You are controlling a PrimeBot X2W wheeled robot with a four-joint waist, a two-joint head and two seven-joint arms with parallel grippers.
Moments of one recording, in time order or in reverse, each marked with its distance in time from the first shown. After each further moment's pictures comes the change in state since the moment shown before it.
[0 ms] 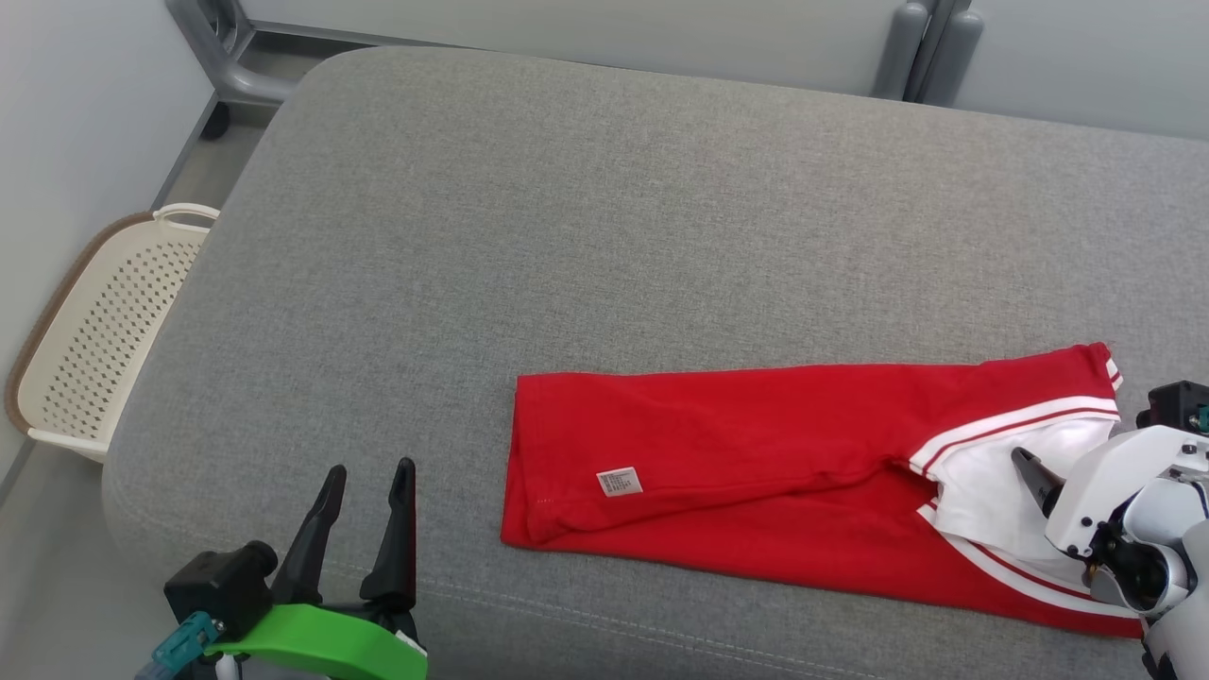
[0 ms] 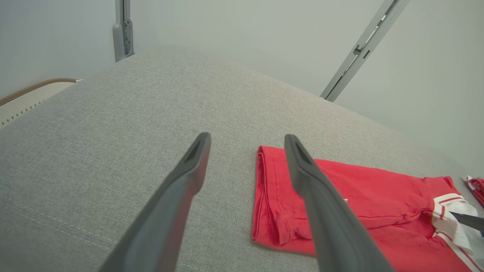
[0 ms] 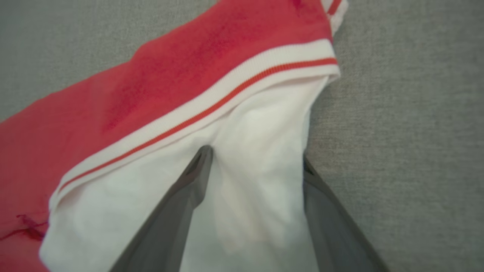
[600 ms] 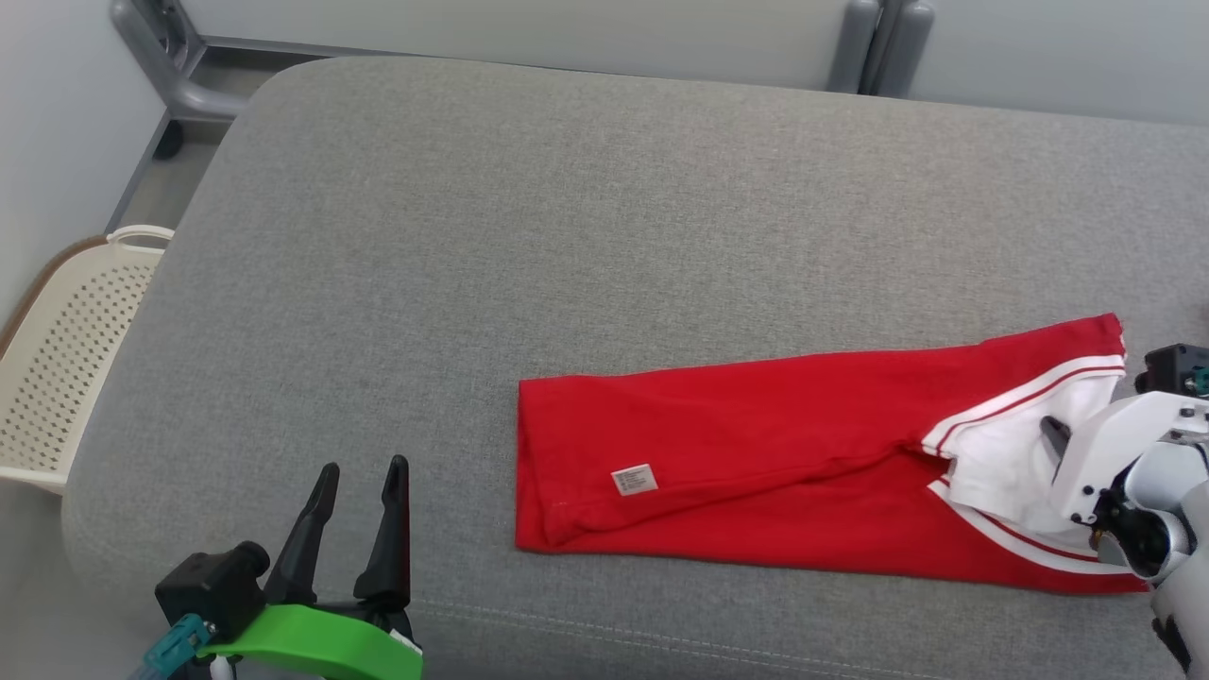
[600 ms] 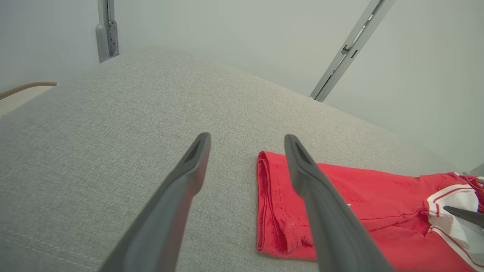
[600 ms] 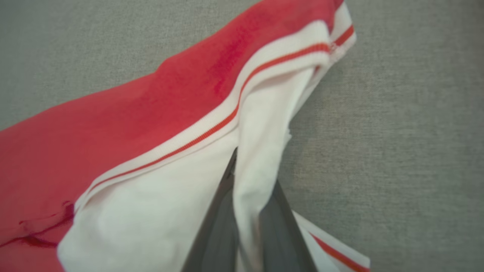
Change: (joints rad) left arm 0.005 0.002 0.009 -0.009 -0.007 0.002 -0.011; right arm -0.107 -0.028 0.085 0.105 -0.009 0.002 -0.082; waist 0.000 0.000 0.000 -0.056
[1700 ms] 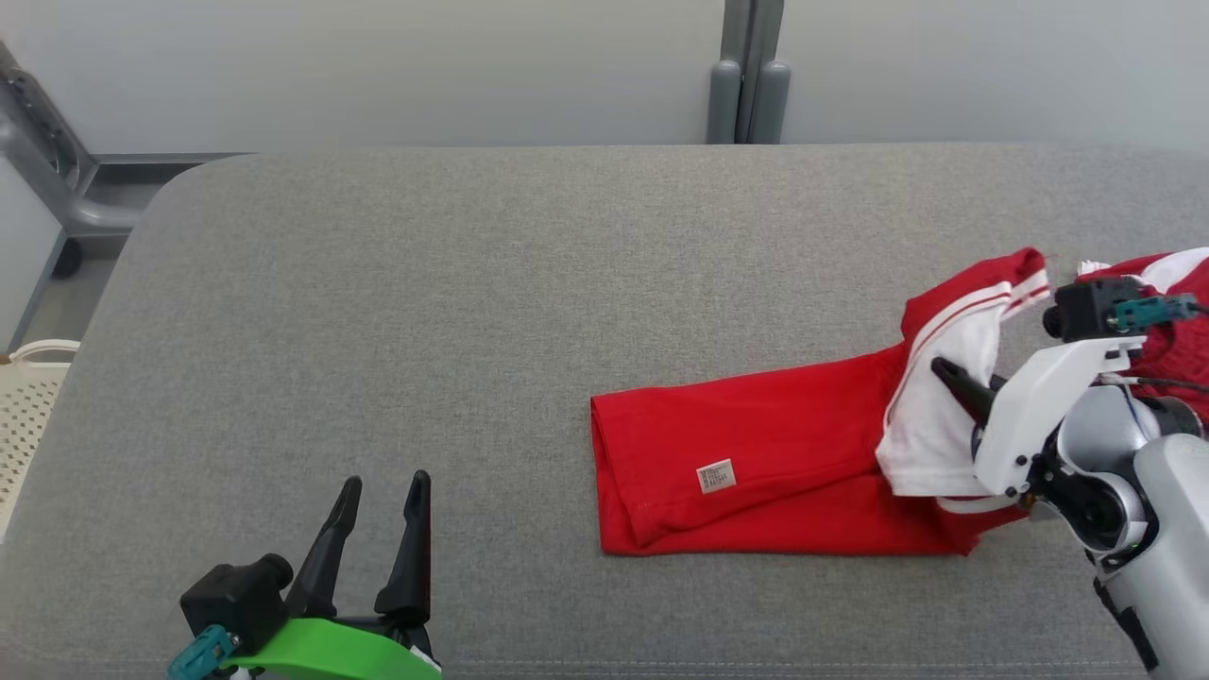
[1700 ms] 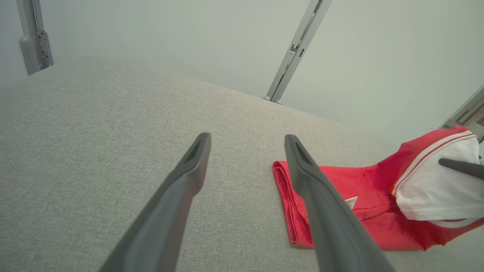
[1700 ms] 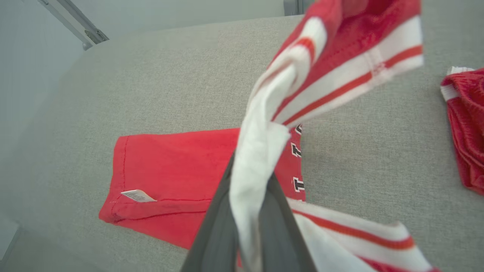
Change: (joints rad) left arm 0.014 -0.005 -0.030 -0.007 0.010 0.007 0.001; right arm 0.075 -0.028 0.056 -0.467 0.052 -0.002 0.196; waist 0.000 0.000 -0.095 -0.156
